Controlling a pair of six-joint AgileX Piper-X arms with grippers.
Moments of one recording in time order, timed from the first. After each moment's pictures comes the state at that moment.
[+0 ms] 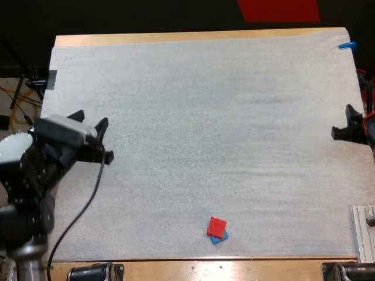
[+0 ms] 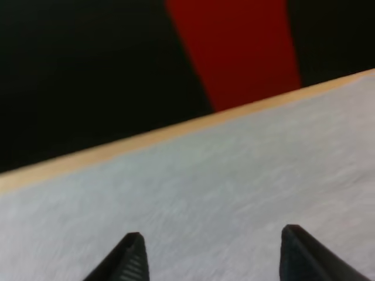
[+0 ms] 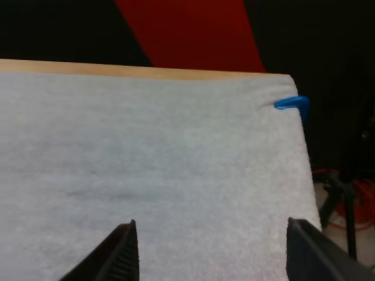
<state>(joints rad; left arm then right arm) 0.14 0.73 -0.94 0.70 0.49 -1.58 0.01 0.82 -0.92 0.69 -0.01 -1.97</state>
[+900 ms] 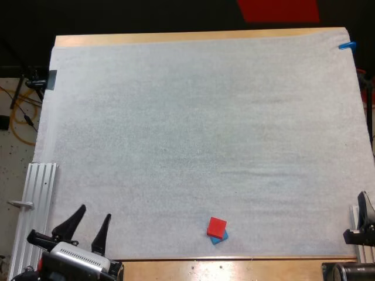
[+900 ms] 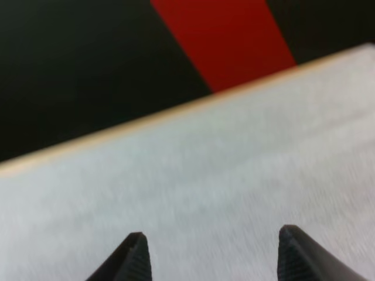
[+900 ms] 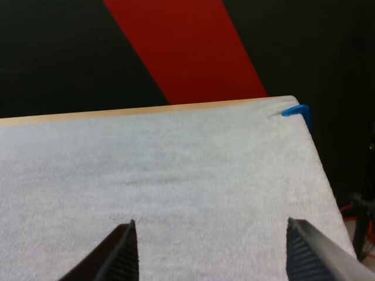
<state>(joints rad) 0.08 -0.01 -0.78 1.16 0.36 -1.54 0.01 -0.01 -0.69 1.04 -0.03 -1.81</state>
